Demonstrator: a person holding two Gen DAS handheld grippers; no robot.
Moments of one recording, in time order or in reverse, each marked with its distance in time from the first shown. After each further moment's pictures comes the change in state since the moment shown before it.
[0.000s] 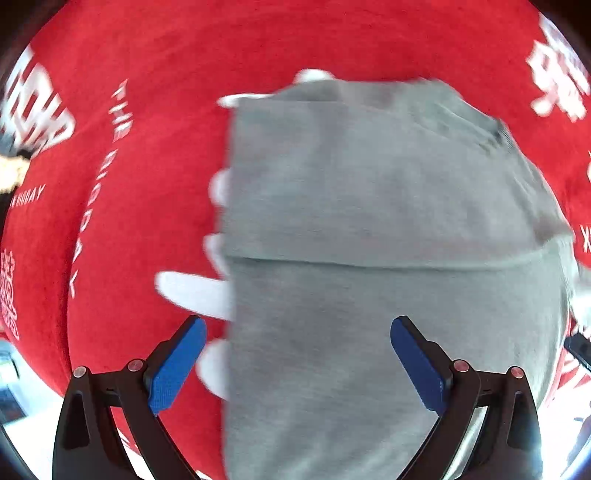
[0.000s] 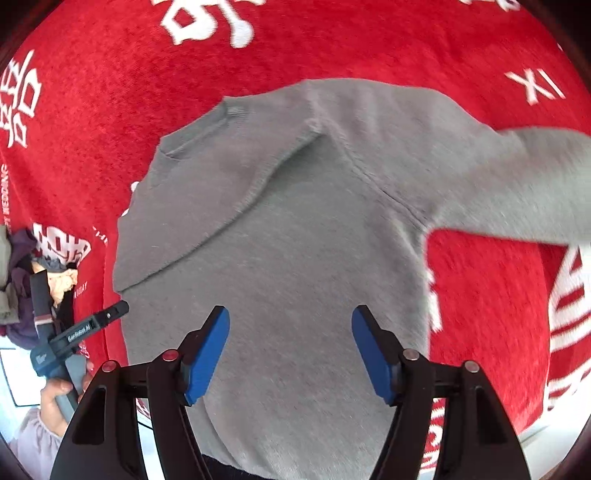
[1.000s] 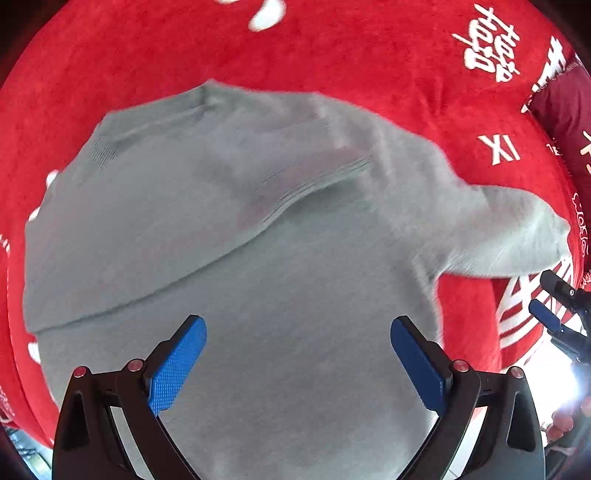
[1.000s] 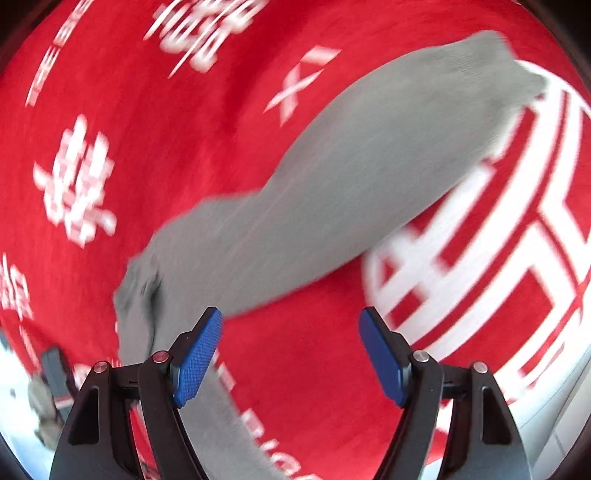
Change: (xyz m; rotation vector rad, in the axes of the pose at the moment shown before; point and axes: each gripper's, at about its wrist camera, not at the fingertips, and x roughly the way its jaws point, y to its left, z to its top) left arm -0.010 -0.255 -0.003 0.319 -0.011 -0.136; right arm -0.084 -0.214 -0.011 0.472 -0.268 0.064
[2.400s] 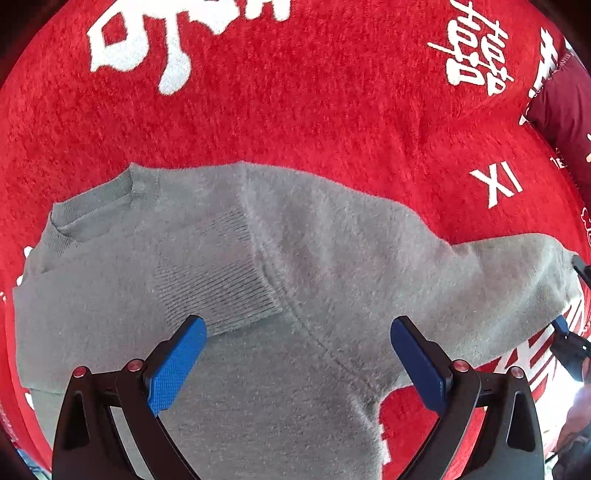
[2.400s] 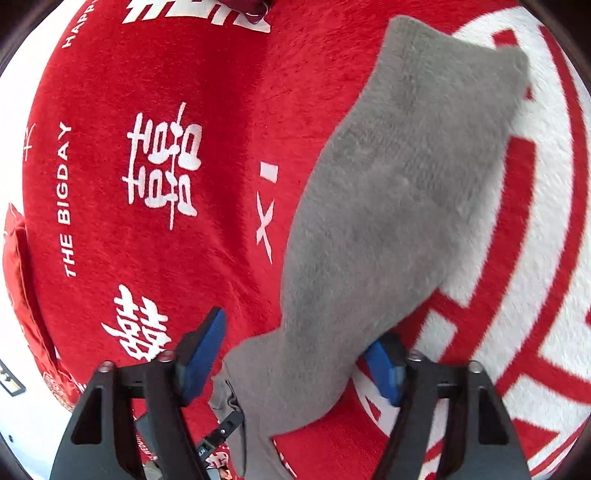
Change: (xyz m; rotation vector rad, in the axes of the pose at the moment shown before) left arm 0.040 -0.075 0.081 0.049 -0.112 0.038; right arm 0.001 -0.087 0.077 0.340 -0.170 0.383
